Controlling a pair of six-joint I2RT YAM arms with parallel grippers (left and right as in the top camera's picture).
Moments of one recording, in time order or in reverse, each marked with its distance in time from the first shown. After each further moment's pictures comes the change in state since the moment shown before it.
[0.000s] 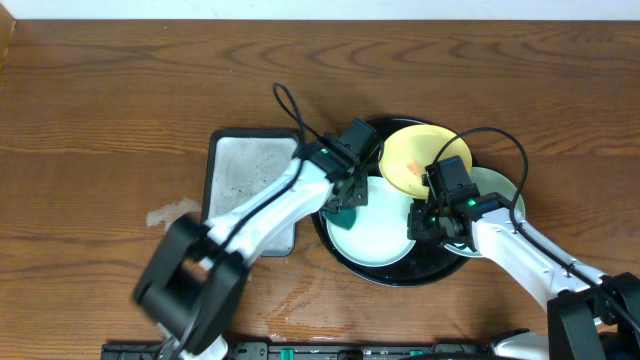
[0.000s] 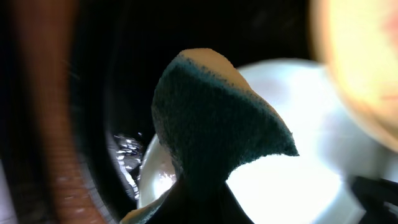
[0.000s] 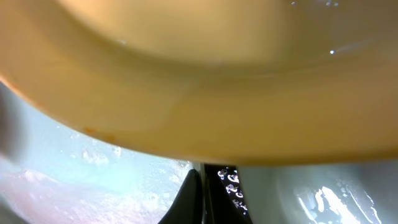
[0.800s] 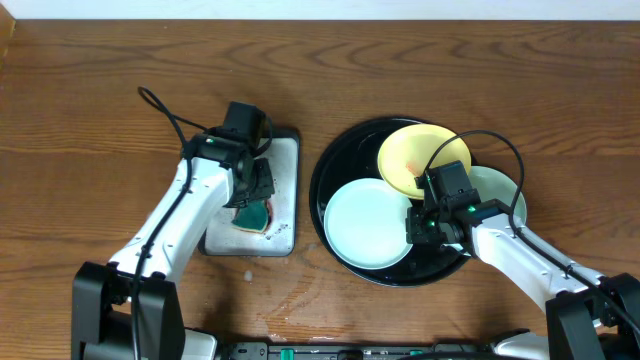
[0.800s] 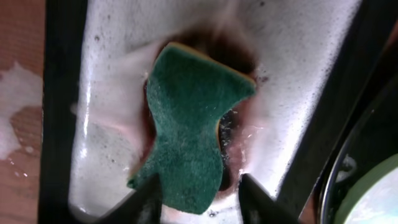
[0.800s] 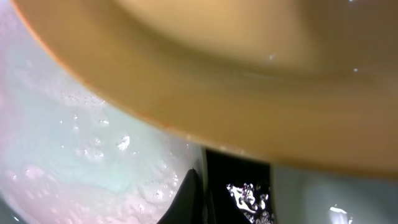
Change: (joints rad) left arm 0.440 -0.212 -0.169 -0.150 -0.068 0.206; right arm 0.000 -0.007 -0.048 0.081 -0.052 -0.107
